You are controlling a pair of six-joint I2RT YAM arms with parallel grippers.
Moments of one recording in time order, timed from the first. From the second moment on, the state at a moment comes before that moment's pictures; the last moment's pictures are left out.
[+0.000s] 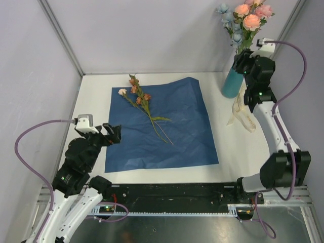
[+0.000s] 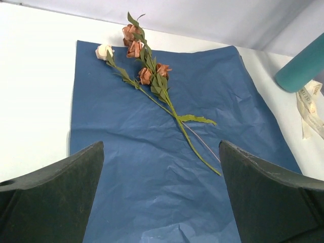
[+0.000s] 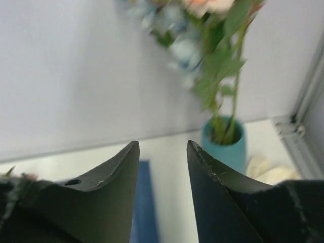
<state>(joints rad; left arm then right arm) -0.45 0.33 0.69 -0.49 -0.29 -0.32 0.03 1.48 1.38 0.16 0.09 0.19</state>
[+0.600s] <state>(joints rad) -0.45 1.14 1.08 -0.50 -0.18 -0.54 0.36 0.75 0.82 -0.12 -0.01 0.41</state>
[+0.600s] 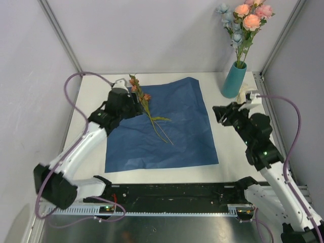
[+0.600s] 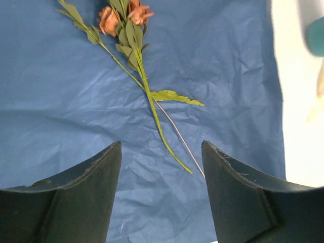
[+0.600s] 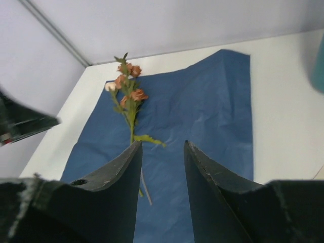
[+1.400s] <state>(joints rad) -0.43 1.98 1.42 -0.44 -0.21 -0.68 0.38 0.51 0.72 -0.17 -0.05 0.46</state>
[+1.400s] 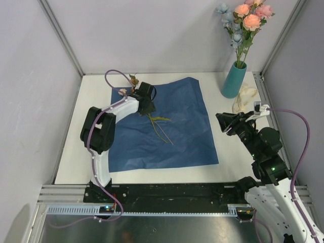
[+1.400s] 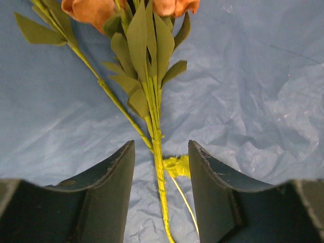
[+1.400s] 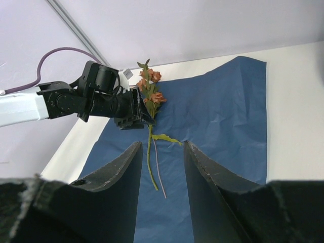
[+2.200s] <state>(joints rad) -0.39 2.05 1.45 -0.43 -0.20 -0.68 0.38 0.50 0.71 -0.18 -0.03 0.46</state>
